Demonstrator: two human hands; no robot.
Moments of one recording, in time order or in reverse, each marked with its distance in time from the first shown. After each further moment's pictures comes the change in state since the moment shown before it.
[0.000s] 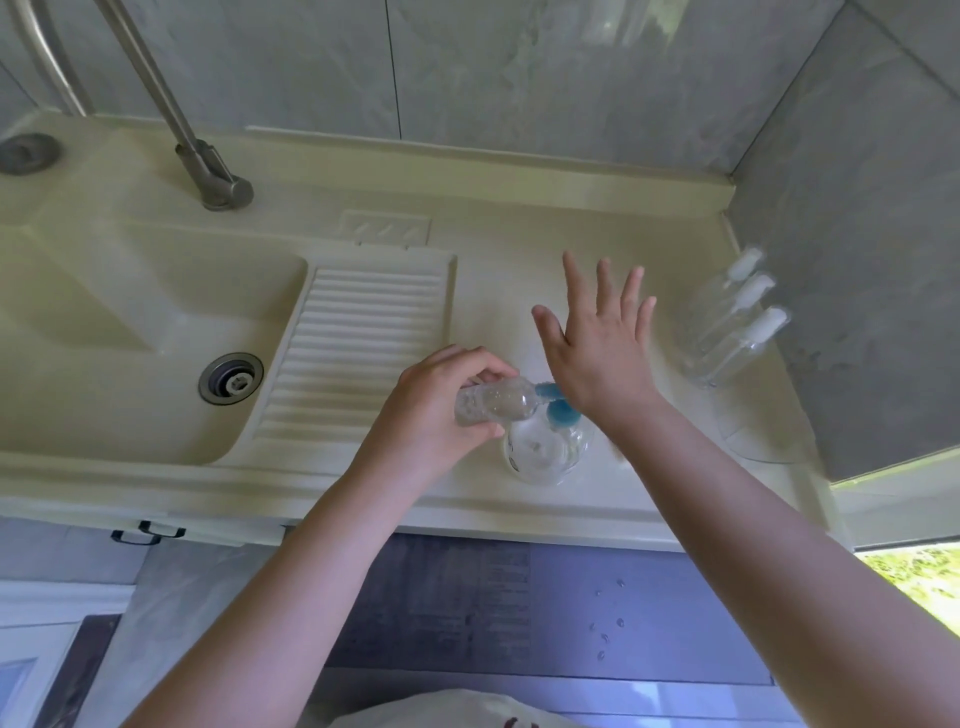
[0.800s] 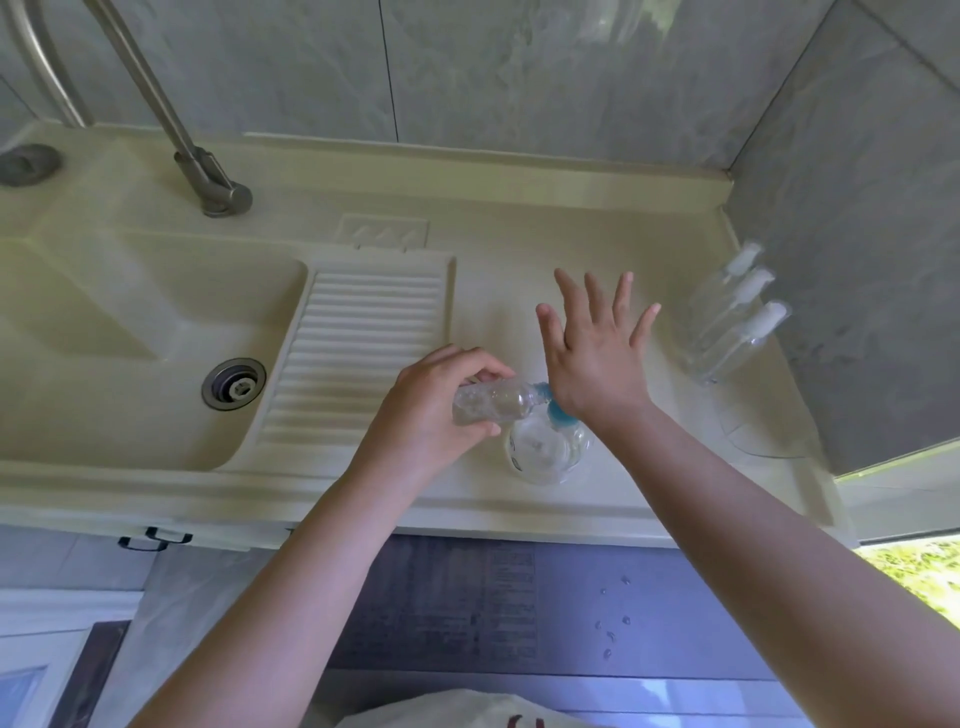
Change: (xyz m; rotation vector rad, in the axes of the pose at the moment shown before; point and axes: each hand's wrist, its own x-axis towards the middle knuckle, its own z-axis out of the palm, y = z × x) left_hand 0.001 -0.001 -0.003 0.042 -0.014 -0.002; right_hand -0.004 0.003 0.011 0.013 -0.016 0.014
